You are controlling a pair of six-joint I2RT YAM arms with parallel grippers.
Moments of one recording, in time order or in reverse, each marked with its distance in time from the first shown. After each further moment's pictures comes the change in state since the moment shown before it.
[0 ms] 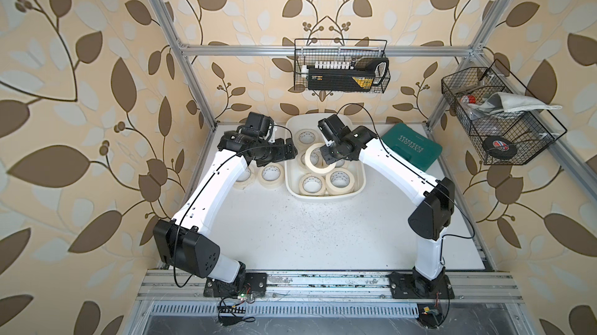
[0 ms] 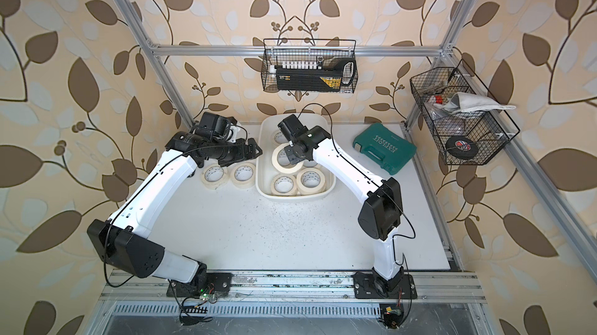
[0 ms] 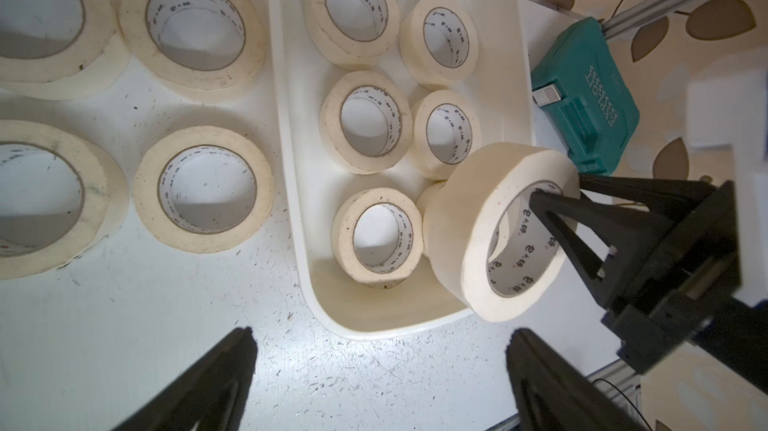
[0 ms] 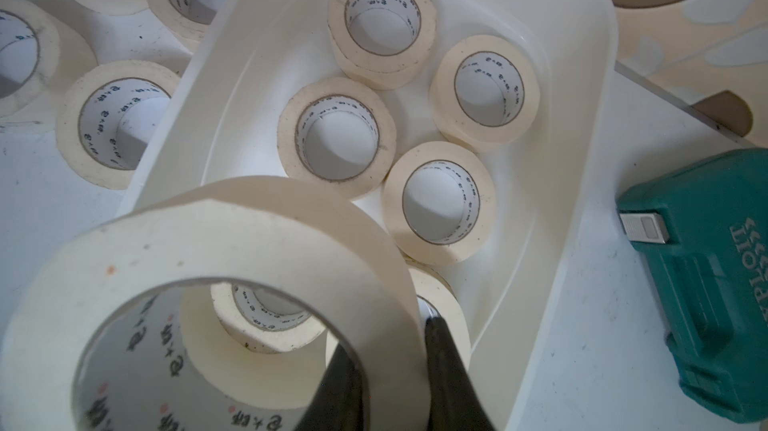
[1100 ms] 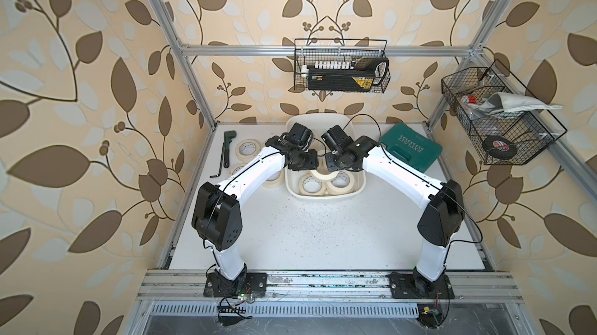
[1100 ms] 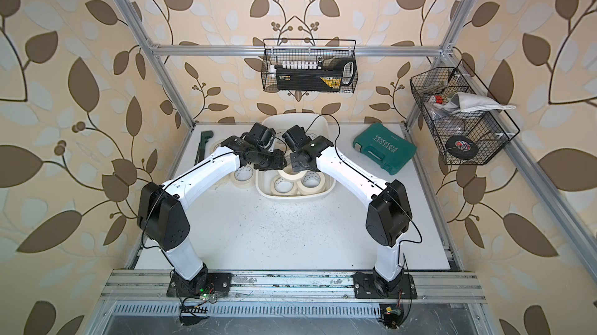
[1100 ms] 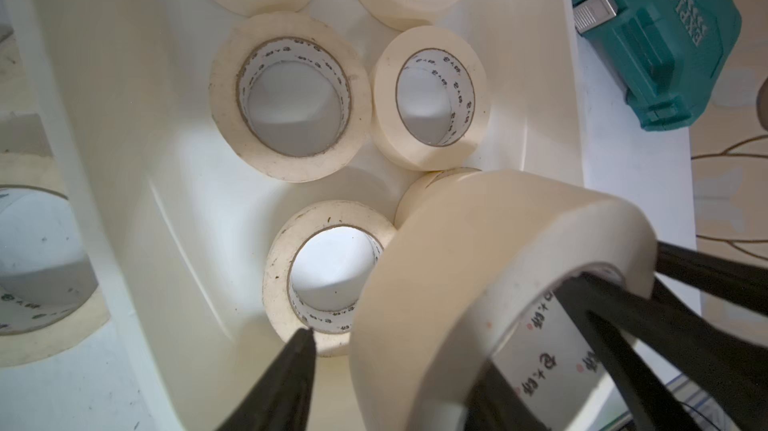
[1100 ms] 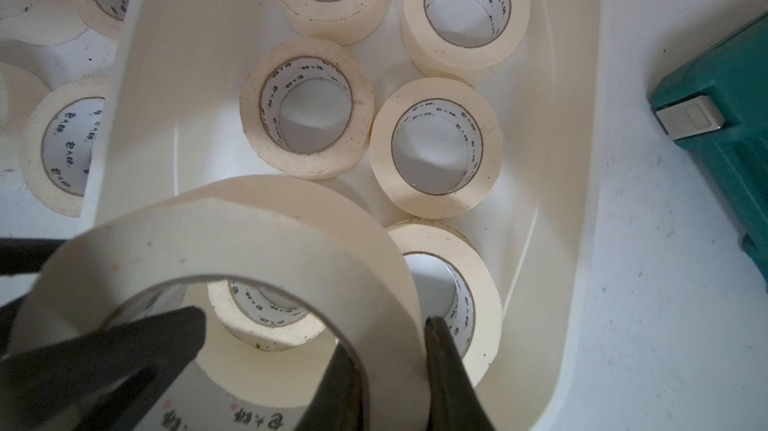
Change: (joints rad) left arm -0.196 0.269 -0.016 0.200 -0.089 -0.035; right arm 0.000 -0.064 -0.188 0.079 -0.005 0.231
